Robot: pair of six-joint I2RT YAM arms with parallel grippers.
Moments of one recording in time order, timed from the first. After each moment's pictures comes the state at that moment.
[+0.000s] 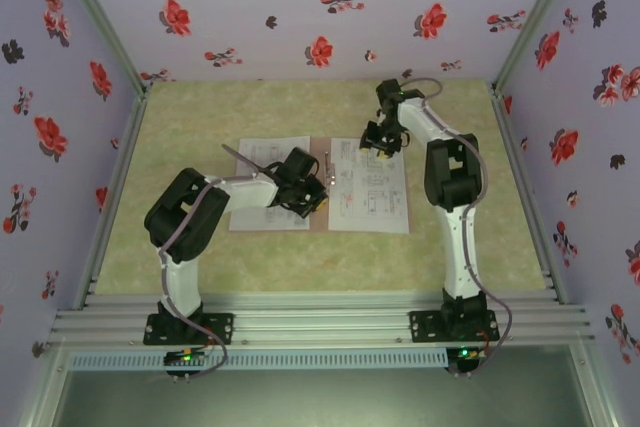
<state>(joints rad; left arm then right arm) -0.71 1.93 1.10 -0.16 0.22 -1.40 0.27 2.39 2.03 -1.01 -0.26 0.48</state>
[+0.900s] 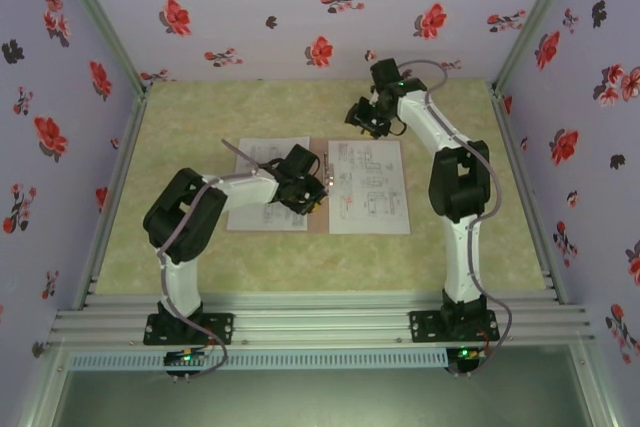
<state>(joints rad) -0.71 1.92 1.15 -0.28 0.19 -1.38 0.33 2.20 2.00 -0.87 -0.35 0.72</state>
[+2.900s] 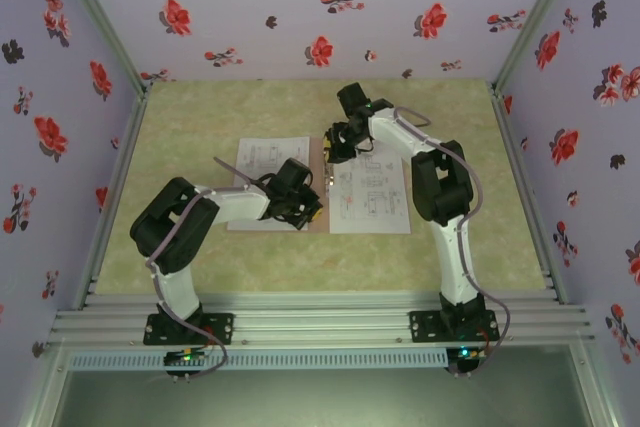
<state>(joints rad) -0.73 1.82 0.95 -0.10 0.23 -1.49 0.47 2.26 1.89 -0.78 -0.42 1.92</state>
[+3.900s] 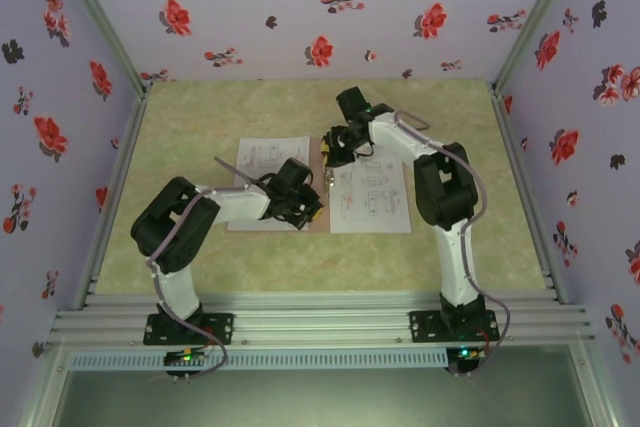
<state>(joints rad) -0.73 1.83 0.96 -0.10 0.23 -1.49 0.49 2.18 1.78 -0.73 -0.45 1.93</state>
